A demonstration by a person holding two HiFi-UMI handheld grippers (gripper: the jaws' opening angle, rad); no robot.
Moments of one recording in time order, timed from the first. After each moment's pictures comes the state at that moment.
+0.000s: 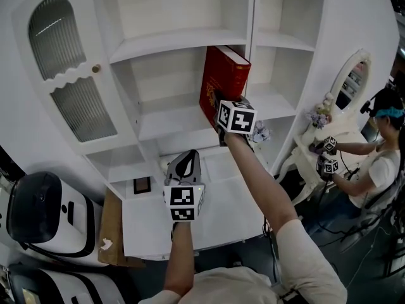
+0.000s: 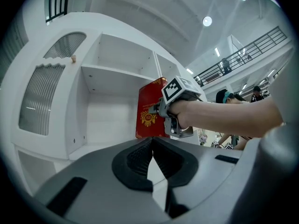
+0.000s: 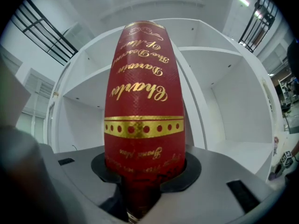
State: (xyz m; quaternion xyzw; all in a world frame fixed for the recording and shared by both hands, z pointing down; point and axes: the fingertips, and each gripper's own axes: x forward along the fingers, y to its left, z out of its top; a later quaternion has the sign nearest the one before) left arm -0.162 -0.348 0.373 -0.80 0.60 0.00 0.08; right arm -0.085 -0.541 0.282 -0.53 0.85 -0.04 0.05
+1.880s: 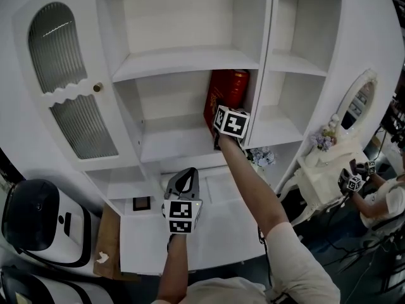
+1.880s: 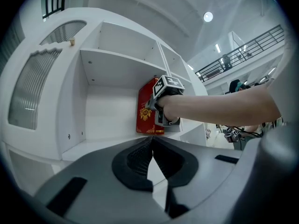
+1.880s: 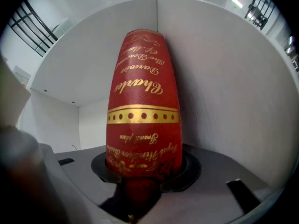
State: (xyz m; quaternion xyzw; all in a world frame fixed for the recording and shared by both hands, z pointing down) left arm -0.185 -0.405 0.395 -0.80 0.60 -0.03 0.07; right arm -0.103 -0.644 0.283 -0.57 0.81 -0.07 0.06
